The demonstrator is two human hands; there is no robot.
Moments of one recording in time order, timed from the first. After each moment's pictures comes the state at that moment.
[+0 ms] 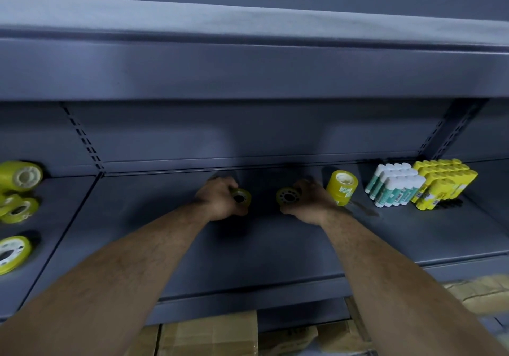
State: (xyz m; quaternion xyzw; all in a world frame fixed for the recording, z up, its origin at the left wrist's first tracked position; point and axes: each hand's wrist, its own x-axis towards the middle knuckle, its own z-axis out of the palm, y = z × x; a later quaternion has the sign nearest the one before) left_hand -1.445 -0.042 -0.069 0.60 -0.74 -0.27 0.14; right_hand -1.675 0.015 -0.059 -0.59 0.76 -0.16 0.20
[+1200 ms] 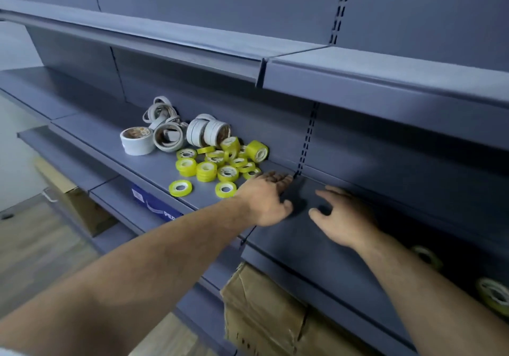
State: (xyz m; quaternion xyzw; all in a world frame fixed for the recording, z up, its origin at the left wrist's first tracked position) left_hand -1.182 0.083 -0.008 0.71 -0.70 -0.04 0.10; right_hand -1.381 0.025 -0.007 -0.85 0.51 -0.09 0.12
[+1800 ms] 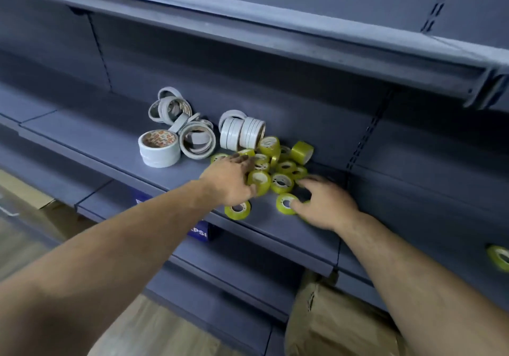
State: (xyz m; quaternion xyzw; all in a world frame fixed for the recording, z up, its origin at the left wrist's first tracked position) left_hand -0.919 0.077 -0.028 0.70 -0.71 -0.05 0.06; right_hand -1.154 0.050 -0.010 -0.84 0.52 -0.05 0.11
